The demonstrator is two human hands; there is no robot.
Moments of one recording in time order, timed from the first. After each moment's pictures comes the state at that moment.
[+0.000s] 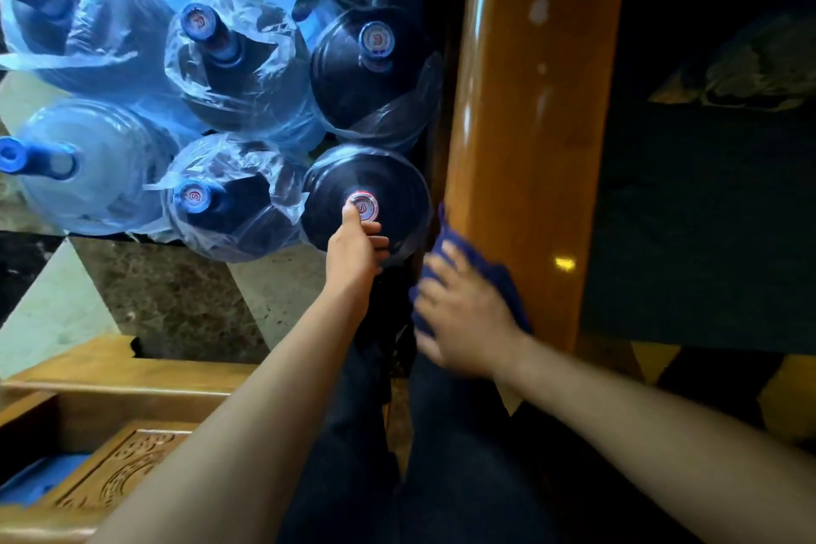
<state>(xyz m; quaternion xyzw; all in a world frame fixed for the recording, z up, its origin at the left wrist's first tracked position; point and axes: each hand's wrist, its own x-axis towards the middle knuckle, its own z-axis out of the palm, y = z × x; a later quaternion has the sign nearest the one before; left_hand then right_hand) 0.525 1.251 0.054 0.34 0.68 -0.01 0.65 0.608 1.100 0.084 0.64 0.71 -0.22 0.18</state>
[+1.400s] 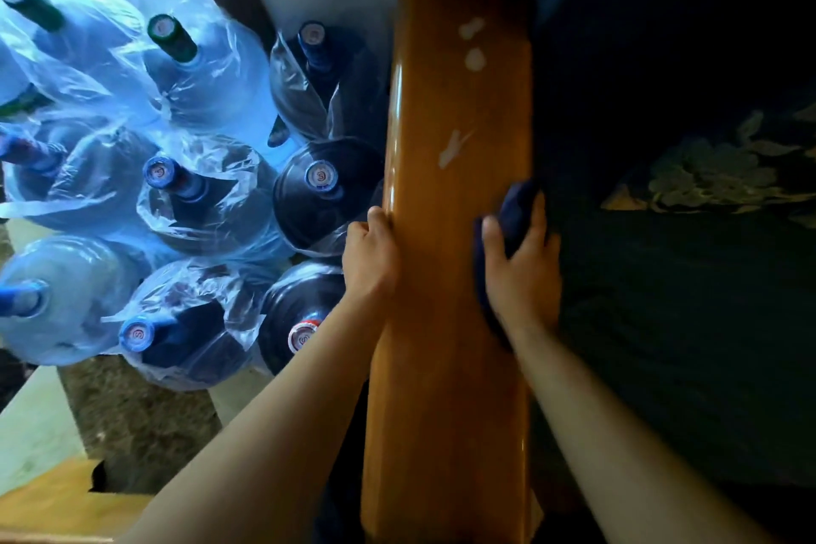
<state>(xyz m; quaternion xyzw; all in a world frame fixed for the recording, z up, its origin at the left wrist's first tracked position) 0.718 1.292 0.070 0.48 0.66 0.05 0.58 0.814 1.155 0.045 0.95 0.11 -0.20 -0.23</state>
